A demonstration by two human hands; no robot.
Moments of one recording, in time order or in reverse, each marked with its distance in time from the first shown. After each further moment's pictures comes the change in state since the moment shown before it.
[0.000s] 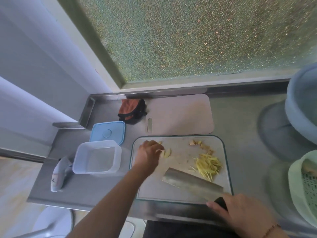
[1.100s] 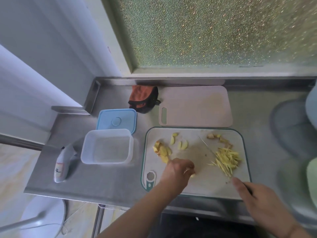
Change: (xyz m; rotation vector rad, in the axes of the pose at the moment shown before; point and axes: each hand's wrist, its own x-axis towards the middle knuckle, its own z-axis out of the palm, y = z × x) left_hand -0.065 0.018 0.018 -0.306 -0.241 -0.011; right_hand 0.003 -0.050 -0.007 0.467 0.344 0.192
